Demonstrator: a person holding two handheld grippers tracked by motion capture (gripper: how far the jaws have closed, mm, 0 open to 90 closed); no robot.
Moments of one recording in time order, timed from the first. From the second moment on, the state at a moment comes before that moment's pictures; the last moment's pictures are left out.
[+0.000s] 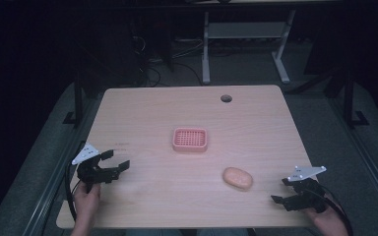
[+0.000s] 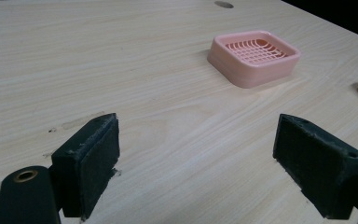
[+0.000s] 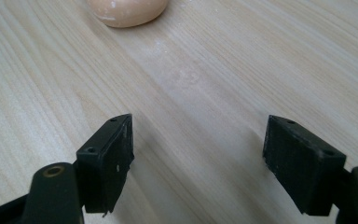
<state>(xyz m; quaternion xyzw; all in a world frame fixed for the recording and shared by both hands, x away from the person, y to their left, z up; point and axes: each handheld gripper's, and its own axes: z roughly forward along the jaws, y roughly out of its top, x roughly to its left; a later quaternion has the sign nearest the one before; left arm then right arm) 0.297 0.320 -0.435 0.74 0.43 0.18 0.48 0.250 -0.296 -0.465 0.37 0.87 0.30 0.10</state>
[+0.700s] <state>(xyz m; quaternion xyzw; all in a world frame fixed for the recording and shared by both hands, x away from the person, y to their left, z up) 0.295 0.322 -0.434 0.74 0.43 0.18 0.48 0.255 -0.272 -0.449 0.33 0.89 0.28 0.10</state>
